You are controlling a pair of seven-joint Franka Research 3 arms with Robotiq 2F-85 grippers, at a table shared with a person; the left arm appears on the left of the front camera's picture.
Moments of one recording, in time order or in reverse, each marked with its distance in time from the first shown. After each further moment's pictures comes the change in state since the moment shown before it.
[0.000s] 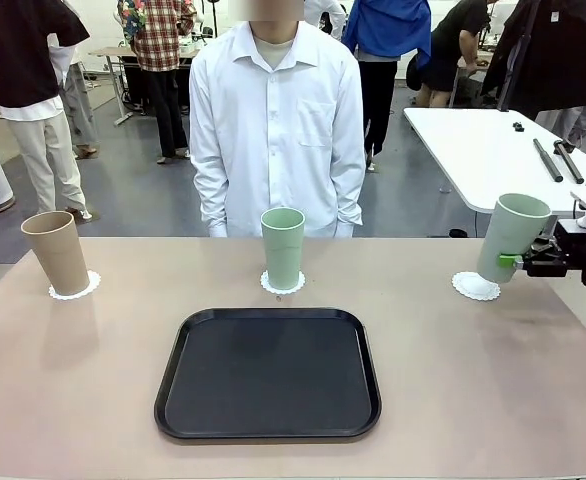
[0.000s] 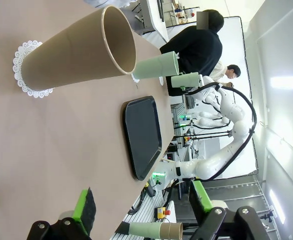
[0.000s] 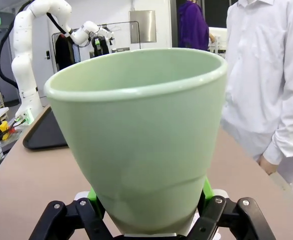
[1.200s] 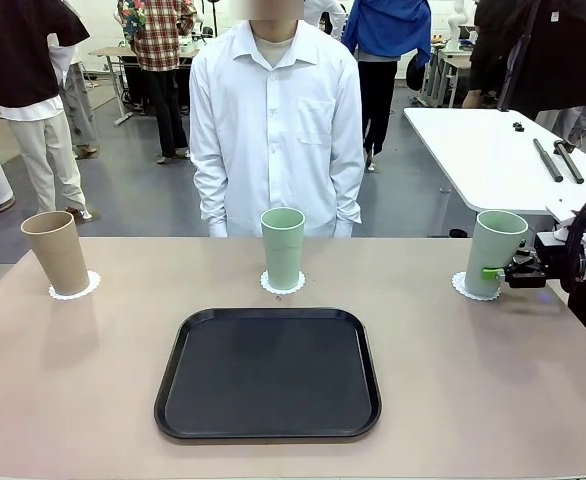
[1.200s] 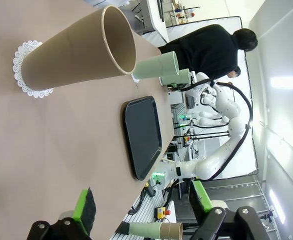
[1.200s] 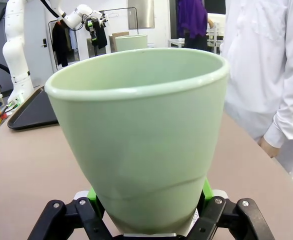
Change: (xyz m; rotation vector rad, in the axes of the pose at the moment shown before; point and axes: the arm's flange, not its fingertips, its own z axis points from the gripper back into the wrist) left arm 0.000 0.000 0.000 0.000 0.000 0.000; right arm -0.033 -0.026 -0.015 -0.009 0.063 -0.011
